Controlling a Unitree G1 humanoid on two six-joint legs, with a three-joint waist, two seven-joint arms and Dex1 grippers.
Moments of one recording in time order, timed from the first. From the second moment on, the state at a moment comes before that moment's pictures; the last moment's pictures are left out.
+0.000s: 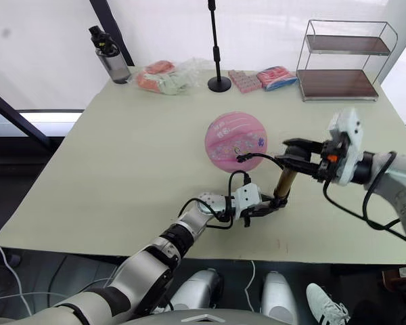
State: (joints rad) left arm -0.63 -0.01 -0.40 0.96 0.16 -0.39 -0.84; right arm -0.37 -0.88 -0.22 -0.35 0.90 0.76 0.89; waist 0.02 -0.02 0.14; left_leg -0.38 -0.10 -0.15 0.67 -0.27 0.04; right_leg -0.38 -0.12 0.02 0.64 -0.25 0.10
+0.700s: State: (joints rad) left arm -0.64 -0.02 -0.40 0.96 0.15 -0.40 -0.85; right arm -0.54 -1.01 -0.30 -0.36 1.06 0.91 0.88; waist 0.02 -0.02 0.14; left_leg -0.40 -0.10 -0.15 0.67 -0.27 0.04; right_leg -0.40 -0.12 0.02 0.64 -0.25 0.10
